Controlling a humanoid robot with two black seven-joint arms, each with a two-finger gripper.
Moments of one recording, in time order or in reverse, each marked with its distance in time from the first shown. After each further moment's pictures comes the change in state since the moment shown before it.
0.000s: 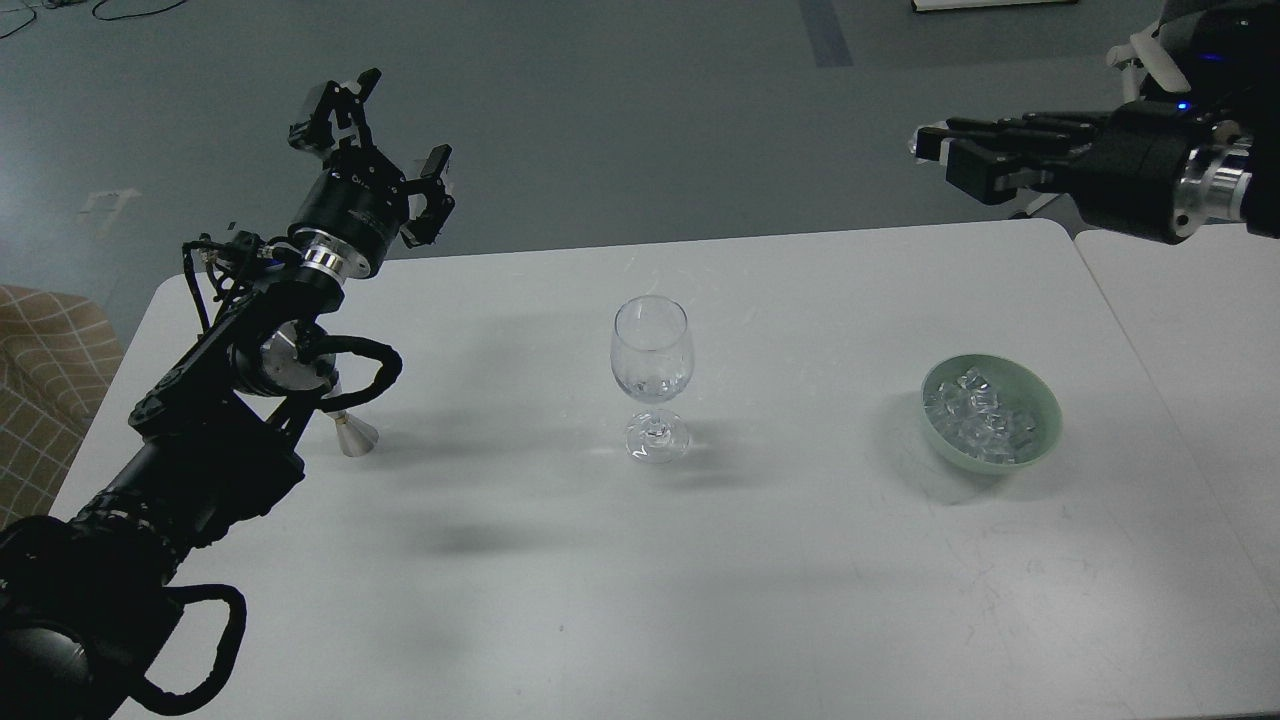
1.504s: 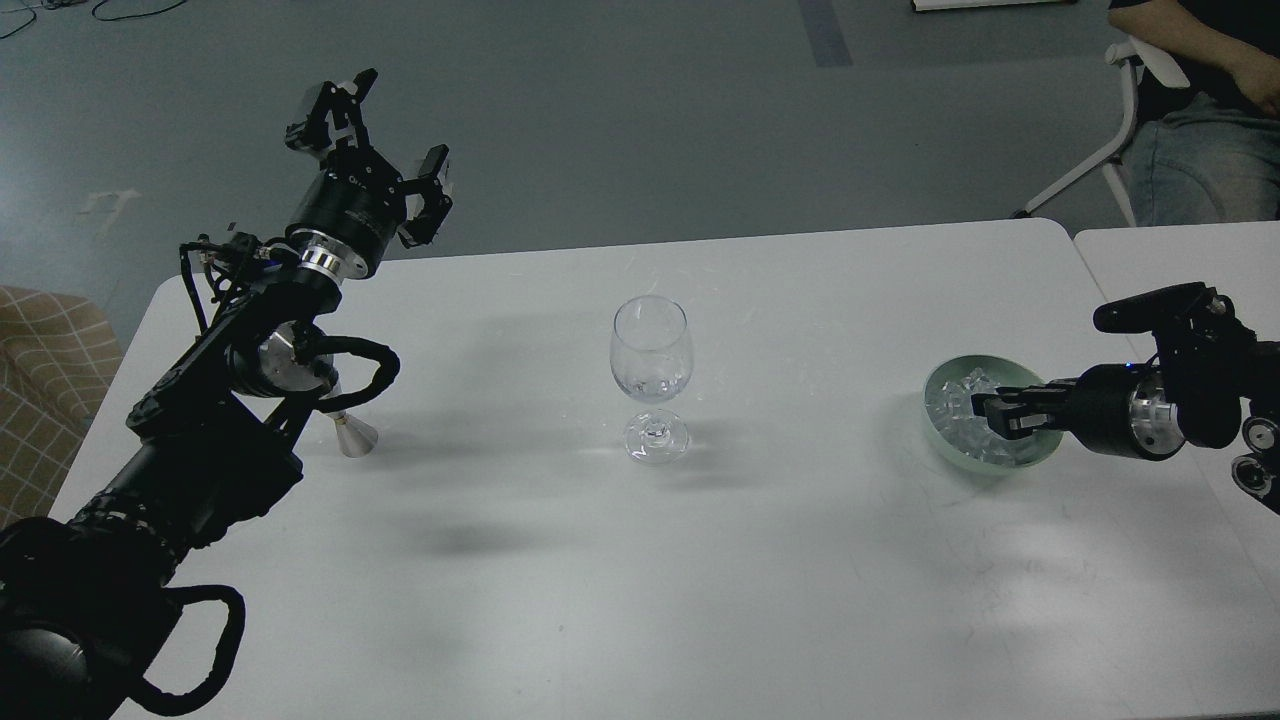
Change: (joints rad) left arm 0.003 0.003 -0.006 0.000 0.000 0.000 0.000; right arm -0.258 0.051 -0.214 -0.363 -0.219 0.000 0.125
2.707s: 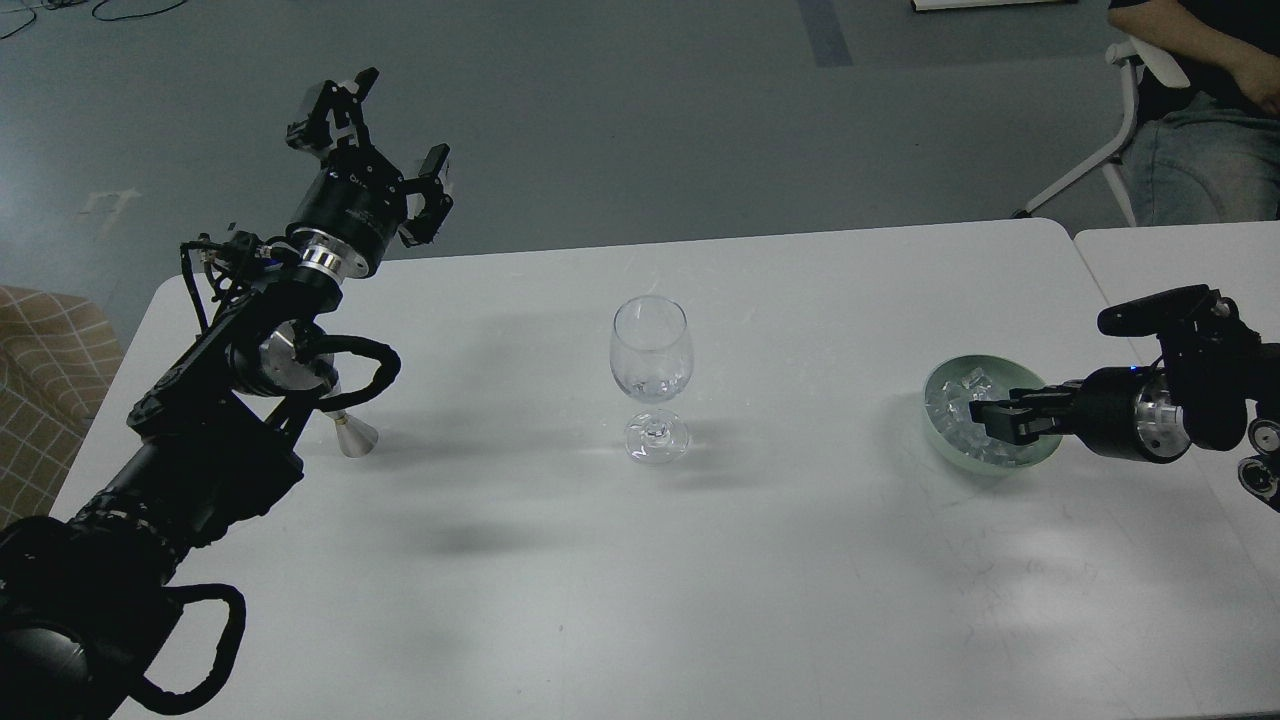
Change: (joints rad) left arm -0.002 -0.002 0.000 0.001 0.002 0.000 0.001; right arm -0.004 -0.007 -0.002 -0.010 -0.012 0.000 0.024
